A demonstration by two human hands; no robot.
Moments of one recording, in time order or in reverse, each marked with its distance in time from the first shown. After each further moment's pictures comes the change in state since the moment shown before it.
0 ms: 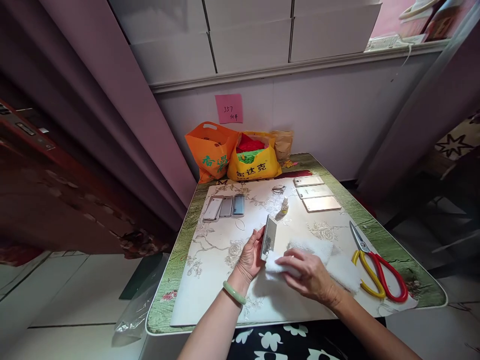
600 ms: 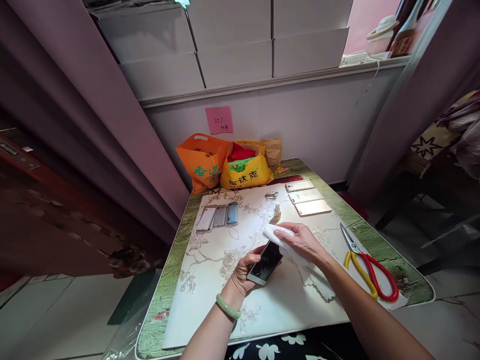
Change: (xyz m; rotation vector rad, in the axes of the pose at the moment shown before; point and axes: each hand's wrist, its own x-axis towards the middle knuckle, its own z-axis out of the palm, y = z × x) left_hand -0.010 0.003 -0.011 0.056 -0.143 -0.179; right_hand 0.074 0.021 -0.049 0.571 -0.055 0.624
